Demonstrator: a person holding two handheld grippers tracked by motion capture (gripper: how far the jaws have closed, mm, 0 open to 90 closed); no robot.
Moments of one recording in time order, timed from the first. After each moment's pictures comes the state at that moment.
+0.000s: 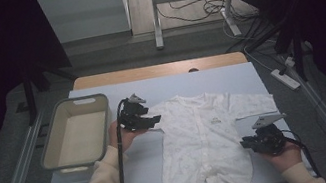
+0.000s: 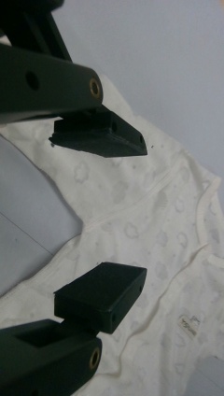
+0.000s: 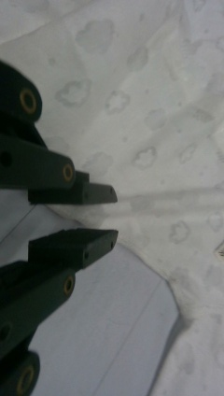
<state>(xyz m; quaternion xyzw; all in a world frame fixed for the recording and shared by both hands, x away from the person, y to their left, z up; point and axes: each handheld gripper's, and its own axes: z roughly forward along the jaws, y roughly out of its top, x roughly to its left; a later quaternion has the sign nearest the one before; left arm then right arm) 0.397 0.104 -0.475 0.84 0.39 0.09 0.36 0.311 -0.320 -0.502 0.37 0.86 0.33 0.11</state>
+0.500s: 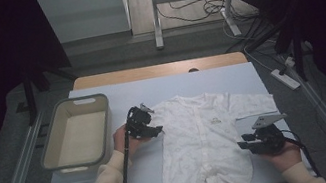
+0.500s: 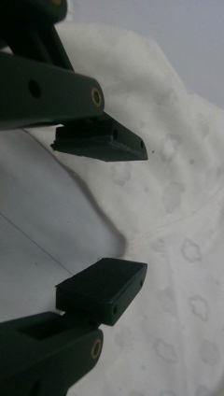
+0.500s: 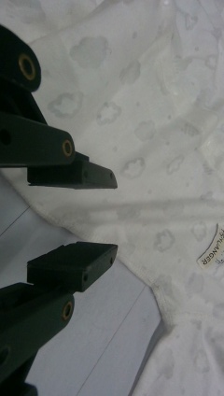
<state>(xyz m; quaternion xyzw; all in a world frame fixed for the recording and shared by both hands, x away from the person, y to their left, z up) 0.395 0.090 -0.511 0.88 0.38 0.10 0.27 0.311 -0.318 -0.500 0.35 0.86 0.34 0.11</state>
